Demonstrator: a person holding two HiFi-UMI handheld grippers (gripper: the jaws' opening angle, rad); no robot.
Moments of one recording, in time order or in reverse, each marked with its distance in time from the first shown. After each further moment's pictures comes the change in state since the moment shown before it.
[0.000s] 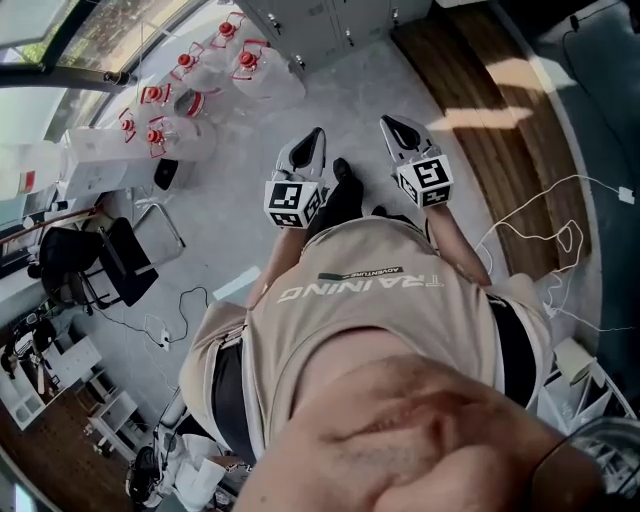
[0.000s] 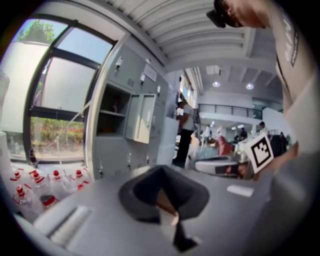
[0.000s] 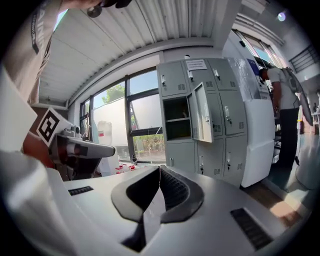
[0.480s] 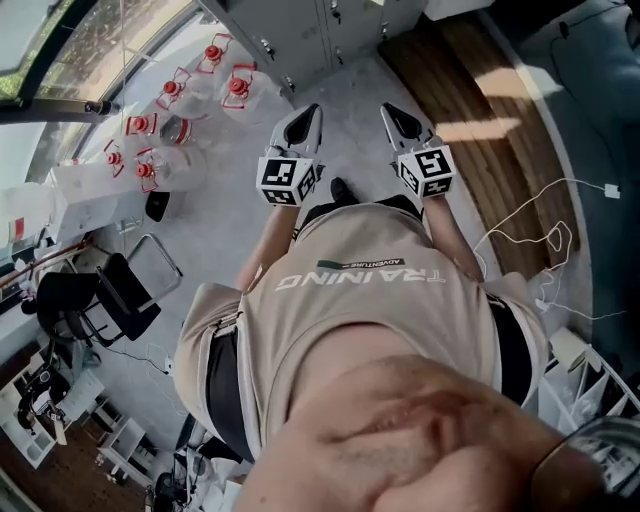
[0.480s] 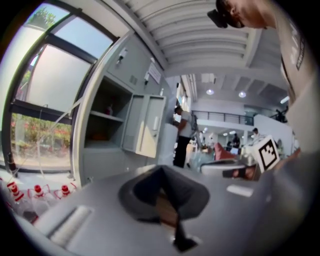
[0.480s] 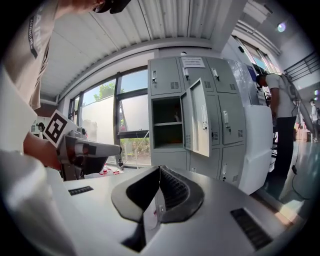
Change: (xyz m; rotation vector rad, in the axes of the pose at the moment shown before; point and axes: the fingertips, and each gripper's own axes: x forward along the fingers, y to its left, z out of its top) left arm 0.117 0.108 0.069 0.008 -0.074 -0.108; right arm 0.115 -0.063 0.062 -0.014 -0.024 -0.106
